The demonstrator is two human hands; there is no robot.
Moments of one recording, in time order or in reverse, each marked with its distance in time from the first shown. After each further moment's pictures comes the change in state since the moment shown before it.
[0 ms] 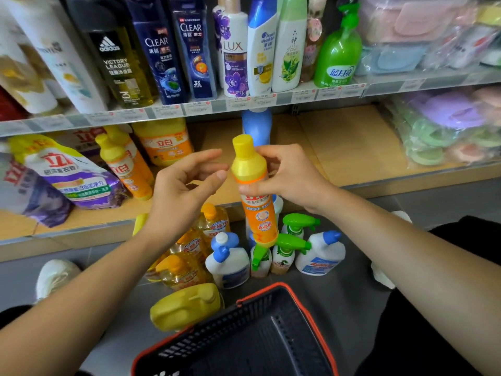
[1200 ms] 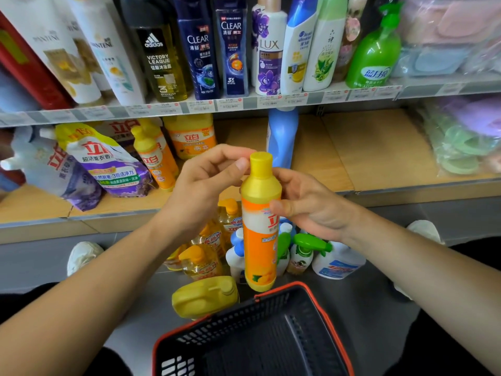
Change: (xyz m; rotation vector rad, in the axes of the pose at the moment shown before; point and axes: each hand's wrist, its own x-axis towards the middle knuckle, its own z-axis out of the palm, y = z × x) left_hand -0.008 0.022 -0.017 -0.384 -0.169 -0.071; right_hand -0.026 -0.002 0.030 0.718 -0.378 0.222
